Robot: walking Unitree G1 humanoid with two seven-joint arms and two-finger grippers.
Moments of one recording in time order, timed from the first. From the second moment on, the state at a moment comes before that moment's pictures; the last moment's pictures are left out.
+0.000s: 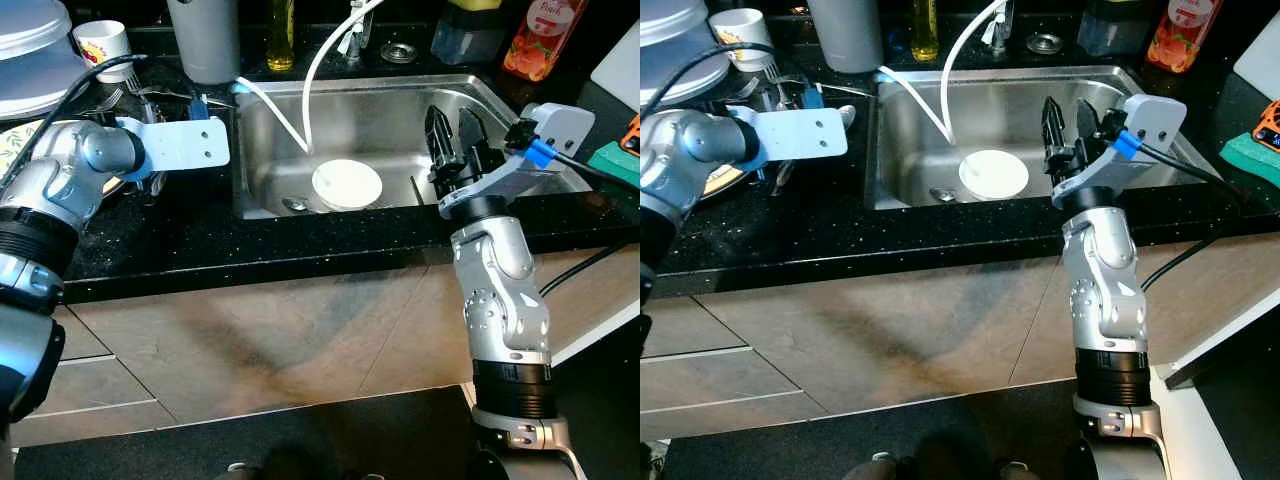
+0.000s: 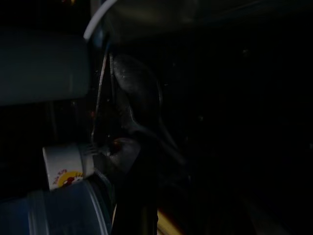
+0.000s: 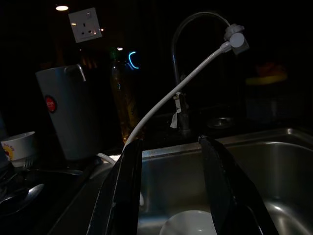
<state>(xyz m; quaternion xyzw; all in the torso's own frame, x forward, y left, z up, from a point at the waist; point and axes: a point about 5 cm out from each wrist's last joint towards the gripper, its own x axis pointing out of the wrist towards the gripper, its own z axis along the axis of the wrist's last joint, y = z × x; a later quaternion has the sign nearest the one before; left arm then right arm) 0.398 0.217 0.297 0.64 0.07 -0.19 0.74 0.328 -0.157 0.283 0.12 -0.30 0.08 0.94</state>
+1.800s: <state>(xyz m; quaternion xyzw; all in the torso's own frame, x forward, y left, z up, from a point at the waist) 0.402 0.245 0.310 0.72 0.11 -0.16 0.66 0.328 -0.158 0.284 0.11 -0.30 0.08 0.94</state>
